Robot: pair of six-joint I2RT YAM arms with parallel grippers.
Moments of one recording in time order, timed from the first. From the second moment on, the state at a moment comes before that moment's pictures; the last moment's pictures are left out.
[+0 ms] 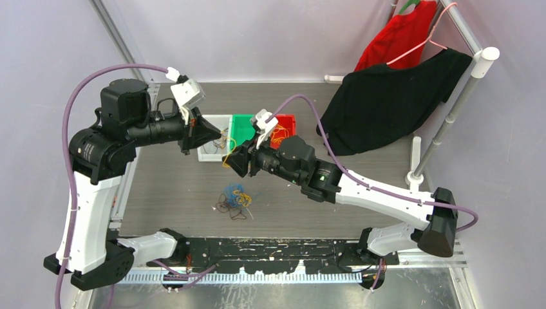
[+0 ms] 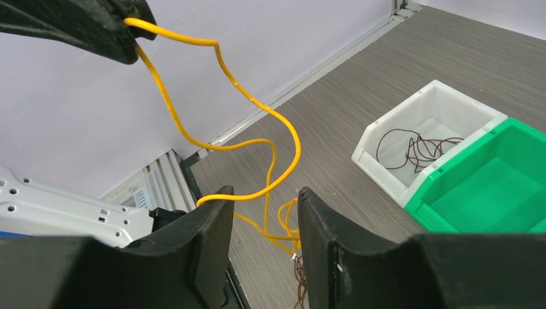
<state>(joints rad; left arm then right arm) -0.43 1.17 1.91 -1.16 0.61 0.24 1.13 1.30 1.14 0.13 0.07 0.34</state>
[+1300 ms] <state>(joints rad) -0.43 1.16 1.70 -1.19 0.41 0.34 0.72 1.41 1.28 -0.17 0.19 0.38</state>
